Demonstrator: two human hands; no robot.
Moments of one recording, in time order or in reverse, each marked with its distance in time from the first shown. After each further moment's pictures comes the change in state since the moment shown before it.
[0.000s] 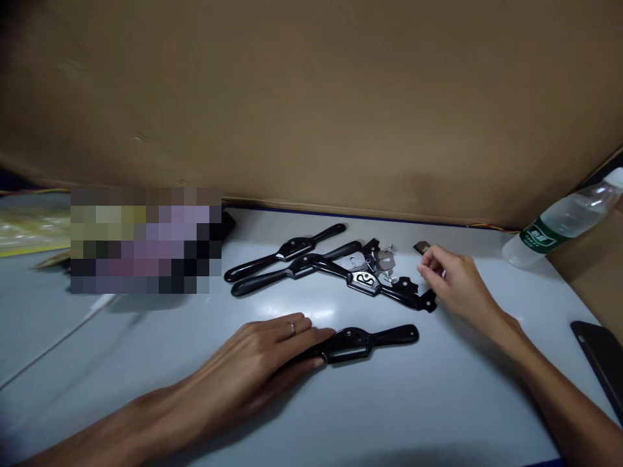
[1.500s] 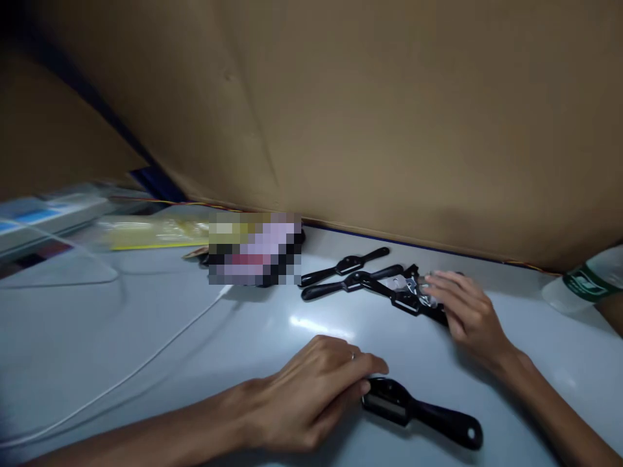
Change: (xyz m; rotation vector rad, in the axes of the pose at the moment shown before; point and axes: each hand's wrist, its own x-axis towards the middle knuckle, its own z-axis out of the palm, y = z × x) left_hand -0.005 0.019 -0.008 -0.103 0.039 0.089; right_hand 0.008 -0.007 0.031 -0.072 0.207 -0.619
